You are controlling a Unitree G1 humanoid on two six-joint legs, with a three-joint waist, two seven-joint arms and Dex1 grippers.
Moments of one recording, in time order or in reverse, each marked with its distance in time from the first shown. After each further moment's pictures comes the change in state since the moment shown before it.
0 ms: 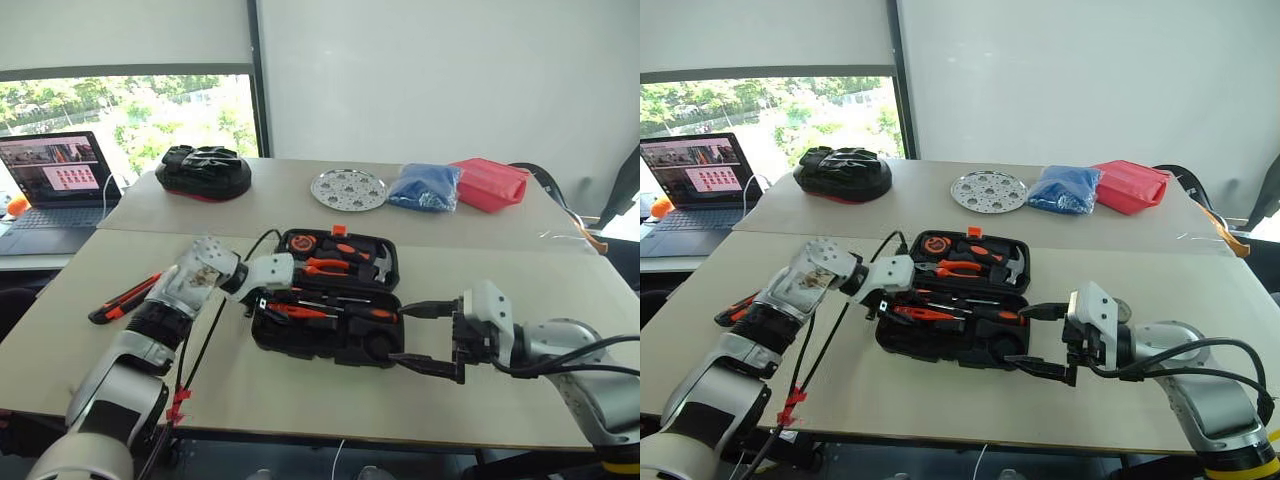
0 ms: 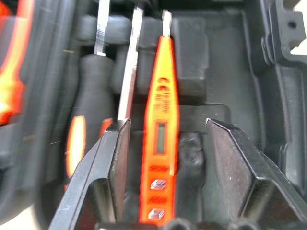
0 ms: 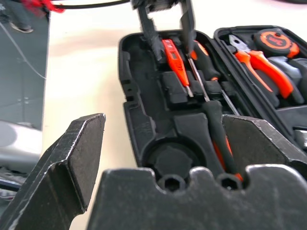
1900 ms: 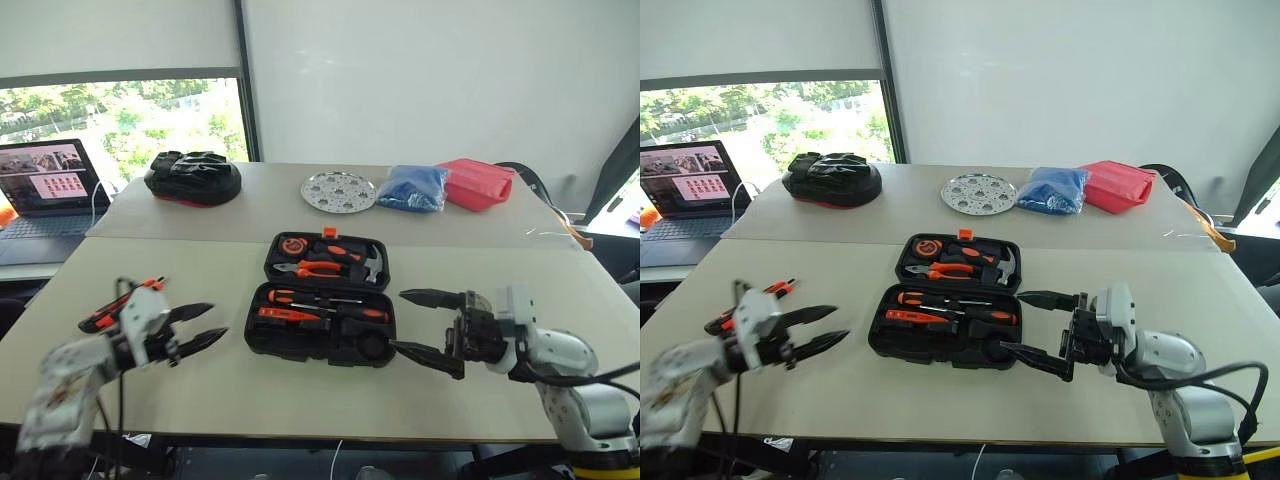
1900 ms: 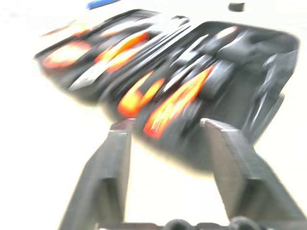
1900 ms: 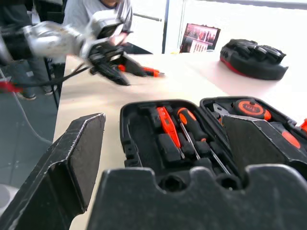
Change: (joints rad) left arm 0.927 0.064 0.740 -0.408 -0.394 -0.005 0.339; right arm 0.024 0.237 -0.071 0.078 0.088 -0.240 0.067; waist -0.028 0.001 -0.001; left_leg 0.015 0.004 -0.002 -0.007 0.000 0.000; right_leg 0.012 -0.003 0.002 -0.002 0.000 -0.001
